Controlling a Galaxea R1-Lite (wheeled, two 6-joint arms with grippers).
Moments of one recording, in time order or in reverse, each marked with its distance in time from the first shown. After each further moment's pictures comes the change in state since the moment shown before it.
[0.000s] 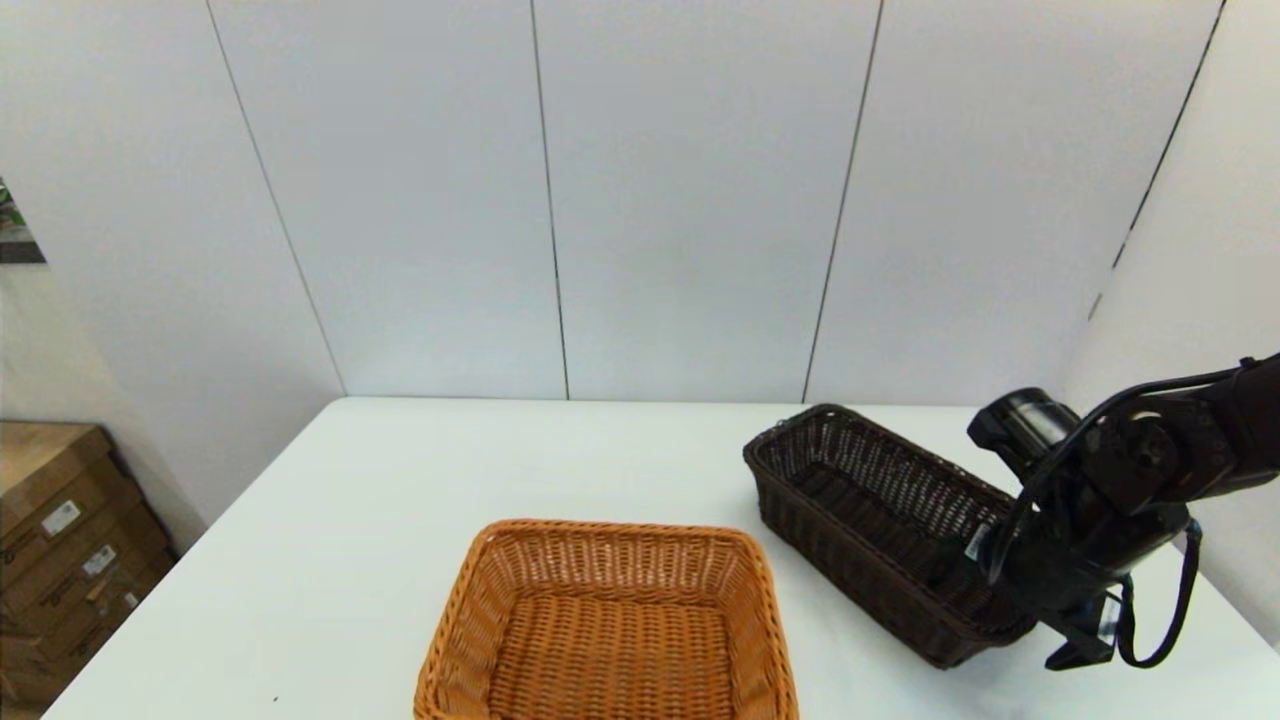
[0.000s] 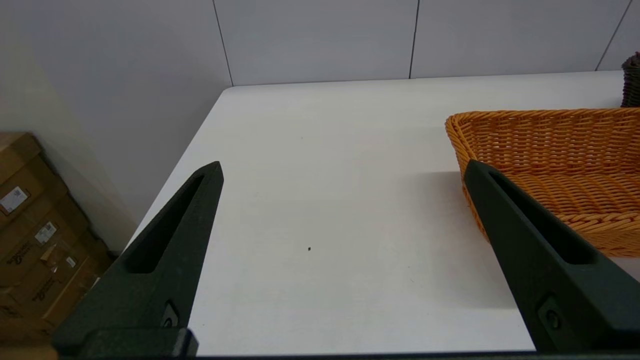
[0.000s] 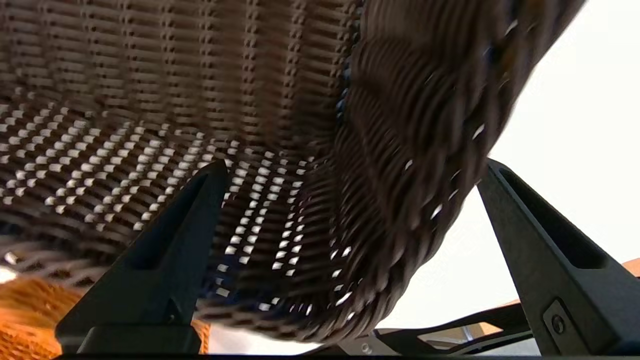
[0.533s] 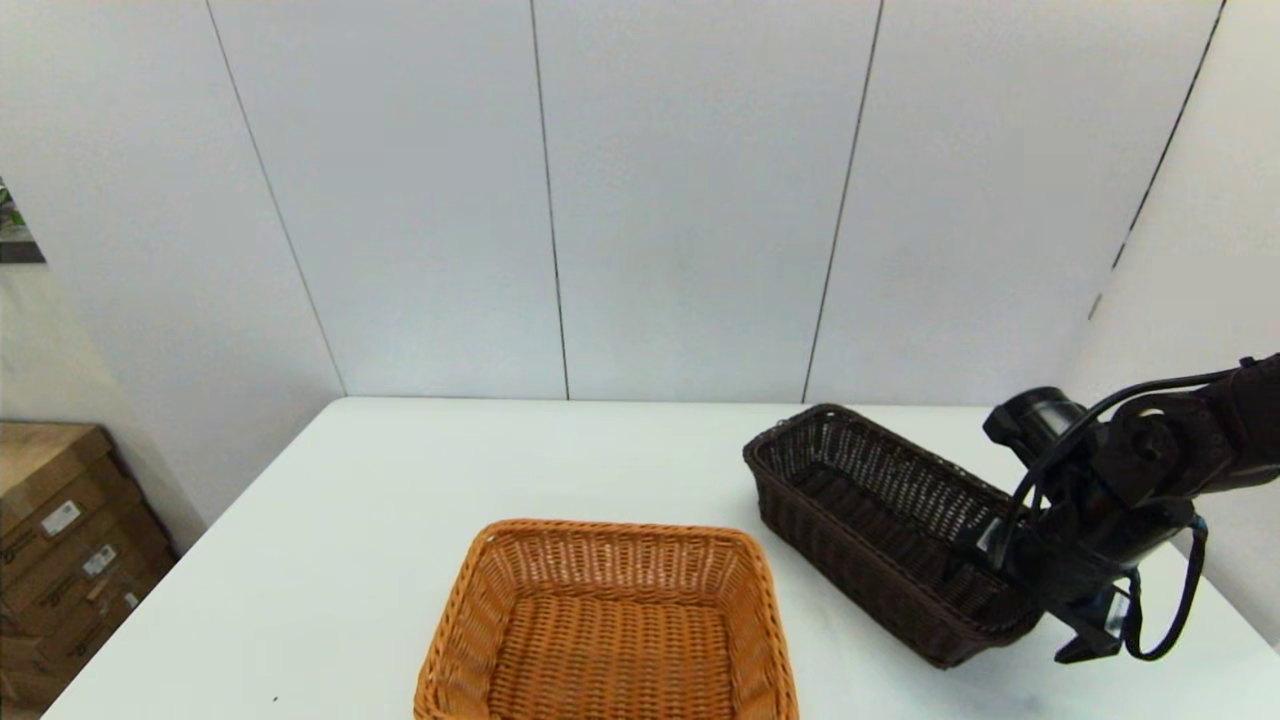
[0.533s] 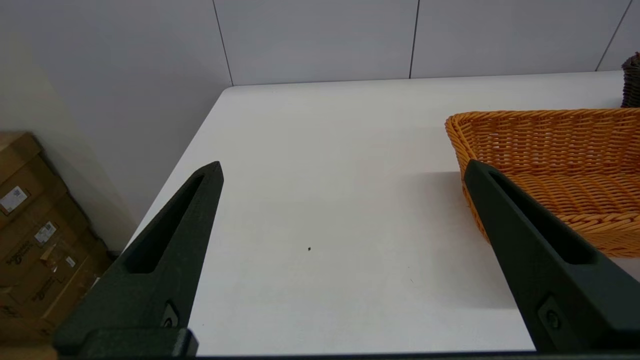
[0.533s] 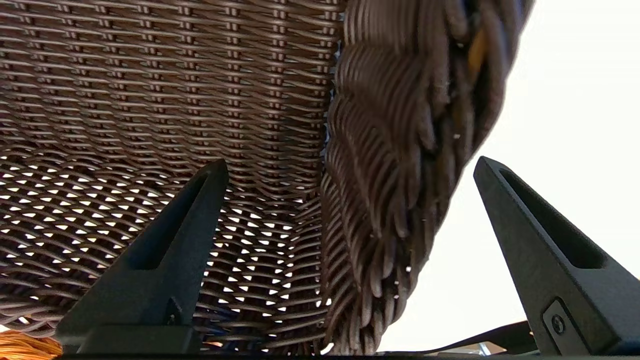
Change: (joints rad) left arm 0.000 0.000 0.000 0.000 0.000 0.000; right arm -0.061 0.032 -0.011 -0.026 -0.002 -0.010
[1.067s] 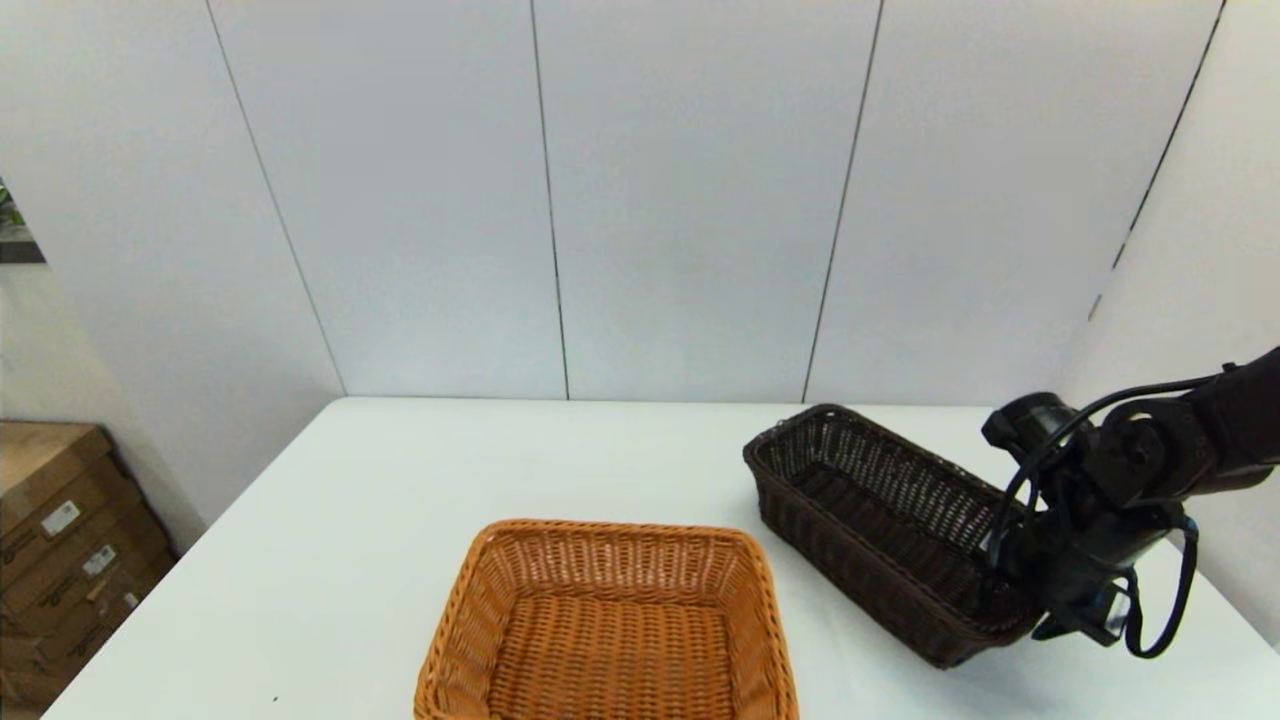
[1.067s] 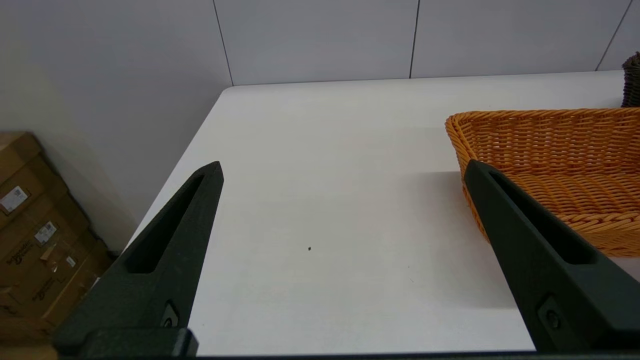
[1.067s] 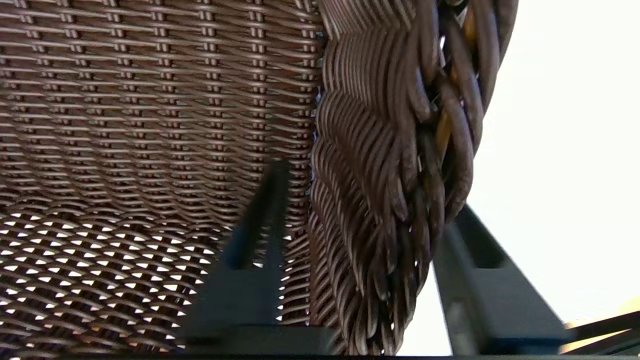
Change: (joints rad) left arm 0.000 0.000 0.000 0.000 0.000 0.000; right arm -0.019 0.038 -0.004 -0.025 -0.051 0.001
